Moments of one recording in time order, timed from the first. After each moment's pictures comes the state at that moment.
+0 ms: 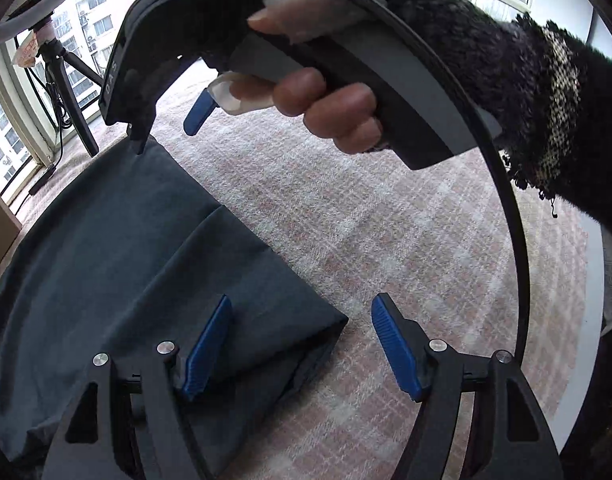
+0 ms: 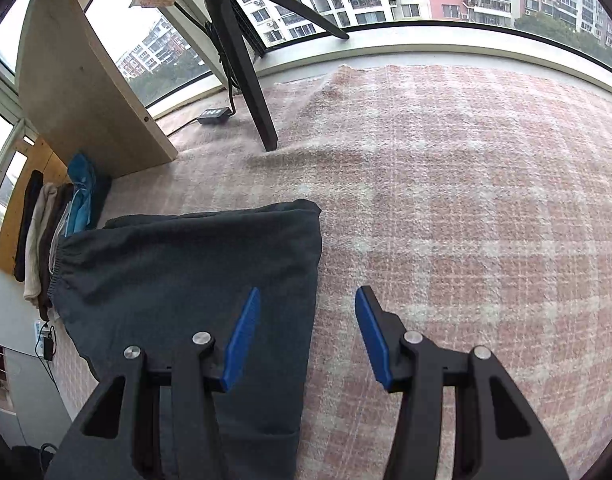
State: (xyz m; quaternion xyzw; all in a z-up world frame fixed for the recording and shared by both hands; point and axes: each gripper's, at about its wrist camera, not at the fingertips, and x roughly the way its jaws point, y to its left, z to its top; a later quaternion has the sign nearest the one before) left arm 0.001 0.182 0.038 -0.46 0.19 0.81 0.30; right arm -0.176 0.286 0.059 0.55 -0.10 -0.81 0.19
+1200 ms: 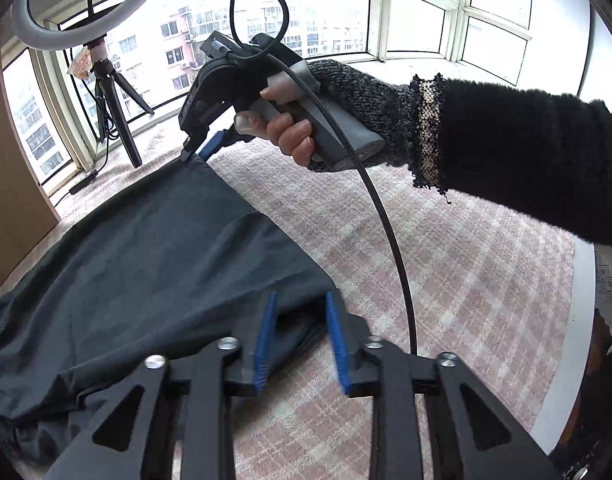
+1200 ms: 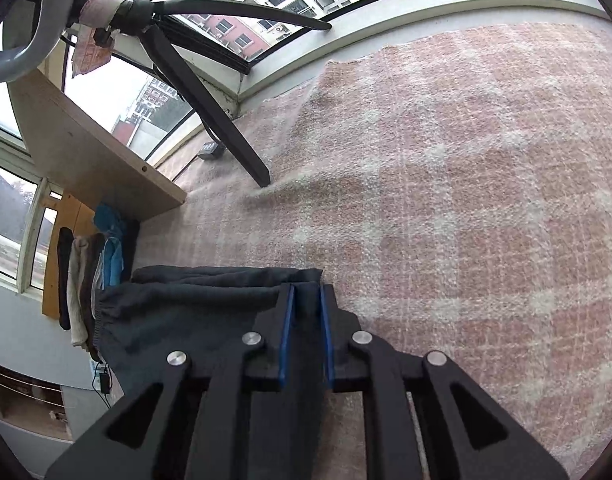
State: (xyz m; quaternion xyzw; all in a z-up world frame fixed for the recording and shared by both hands) left arm 0.041 0.153 0.078 -0.40 0.15 0.85 0.29; right arm -0.213 0.309 0.033 0.55 -0.23 -0.77 0.23
